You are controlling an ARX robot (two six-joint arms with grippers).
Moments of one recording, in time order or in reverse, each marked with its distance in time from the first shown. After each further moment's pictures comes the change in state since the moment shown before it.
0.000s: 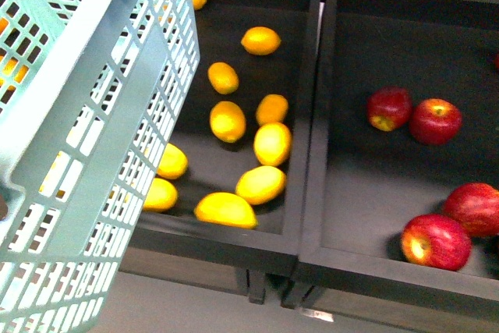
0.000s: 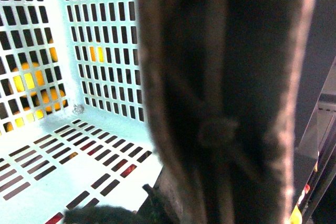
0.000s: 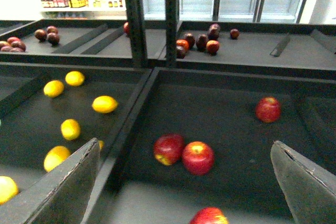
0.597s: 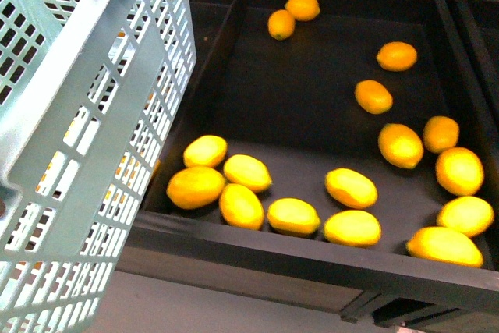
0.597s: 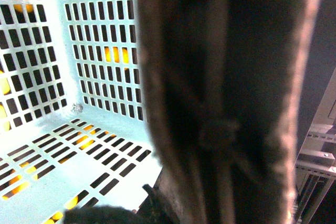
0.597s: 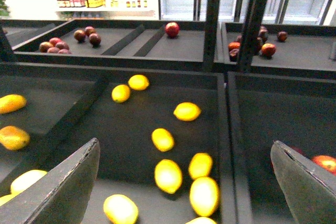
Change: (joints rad) left arm 0.000 0.000 0.000 0.000 -0.002 0.001; right arm 0.000 0.000 0.000 0.000 -0.001 0.000
